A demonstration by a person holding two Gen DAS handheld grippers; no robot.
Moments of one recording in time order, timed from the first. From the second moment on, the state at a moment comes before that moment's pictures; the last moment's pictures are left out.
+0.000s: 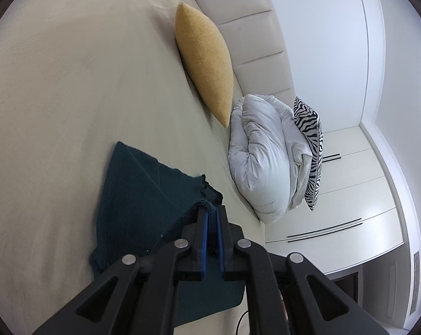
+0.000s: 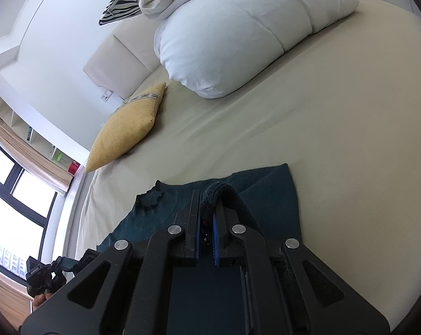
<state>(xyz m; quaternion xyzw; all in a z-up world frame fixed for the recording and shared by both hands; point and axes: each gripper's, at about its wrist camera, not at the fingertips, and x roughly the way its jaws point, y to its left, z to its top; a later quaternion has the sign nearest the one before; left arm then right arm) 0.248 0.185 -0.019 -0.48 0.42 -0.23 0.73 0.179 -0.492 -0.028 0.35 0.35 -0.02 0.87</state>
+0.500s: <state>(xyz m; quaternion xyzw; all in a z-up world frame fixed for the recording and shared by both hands) 0.346 0.169 -0.087 -0.46 0.47 -0.17 0.73 0.286 -0.511 -0.112 0.36 0.40 -0.06 0.84</state>
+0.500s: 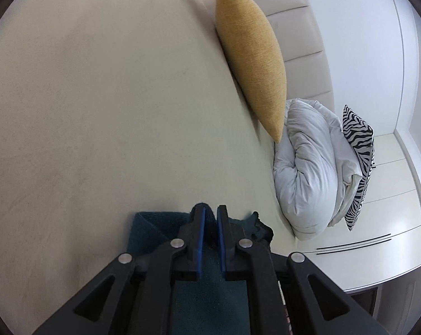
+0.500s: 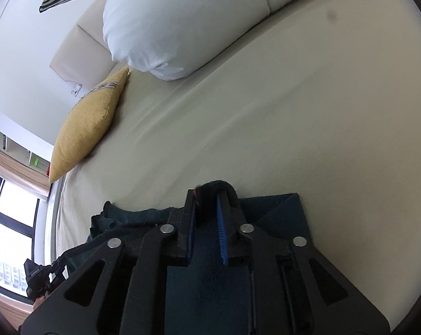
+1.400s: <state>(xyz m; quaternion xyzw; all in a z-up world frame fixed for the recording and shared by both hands) 0.210 0.146 -0.063 -0.32 0.47 -0.18 0.80 0.154 -0.463 -0.110 0.19 0.43 -0.04 0.88</state>
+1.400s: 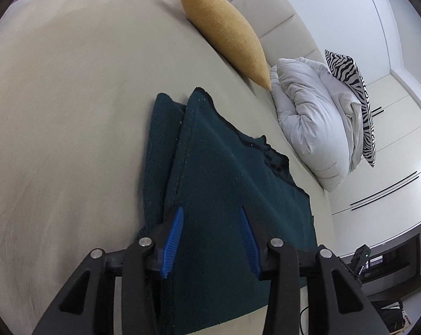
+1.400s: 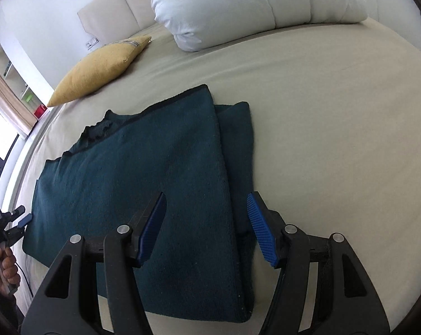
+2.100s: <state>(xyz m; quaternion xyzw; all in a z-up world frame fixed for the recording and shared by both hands) 0.177 0.123 -0.057 -0.23 0.48 -0.18 0.83 0.134 -0.475 -0.113 0.19 0.44 -0.05 0.88</state>
